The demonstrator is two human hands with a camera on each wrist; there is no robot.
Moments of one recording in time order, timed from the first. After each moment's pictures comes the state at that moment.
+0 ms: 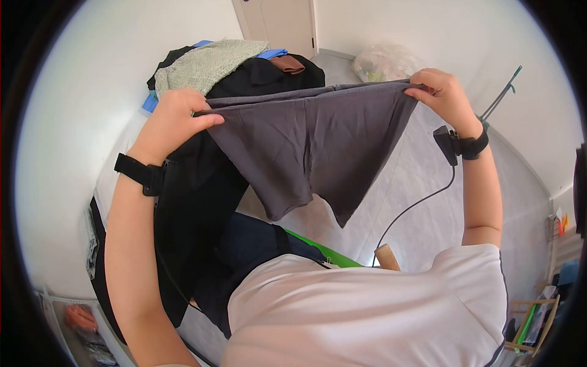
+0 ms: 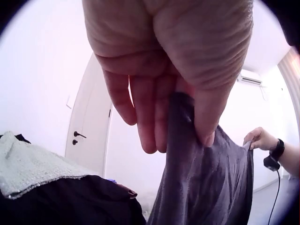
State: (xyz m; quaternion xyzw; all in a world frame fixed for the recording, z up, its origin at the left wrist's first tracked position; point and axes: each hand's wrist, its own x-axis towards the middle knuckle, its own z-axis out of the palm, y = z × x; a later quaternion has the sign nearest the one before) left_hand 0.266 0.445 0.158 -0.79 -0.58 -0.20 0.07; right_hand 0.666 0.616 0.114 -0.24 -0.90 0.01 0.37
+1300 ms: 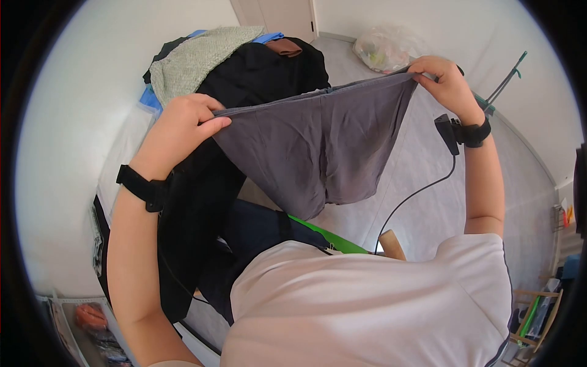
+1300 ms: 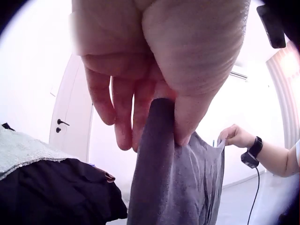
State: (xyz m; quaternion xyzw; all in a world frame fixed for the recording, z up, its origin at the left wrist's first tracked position) left_hand 0.285 0.443 0.134 -0.80 -0.57 -0.18 0.02; right_hand 0.675 0.626 0.095 -0.23 -0.90 0.10 0.36
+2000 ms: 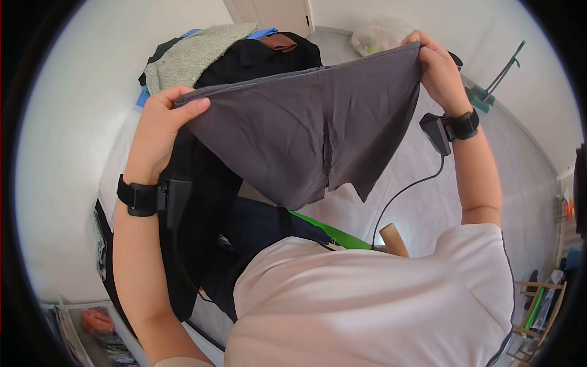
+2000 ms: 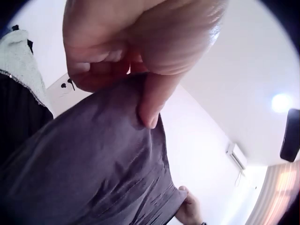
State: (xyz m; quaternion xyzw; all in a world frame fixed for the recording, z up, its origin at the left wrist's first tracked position) left_hand 0.290 0.432 0.145 -0.59 -0.63 -0.42 -0.27; right_hand 0.660 0.630 0.083 -0.17 -0.68 0.54 0.47
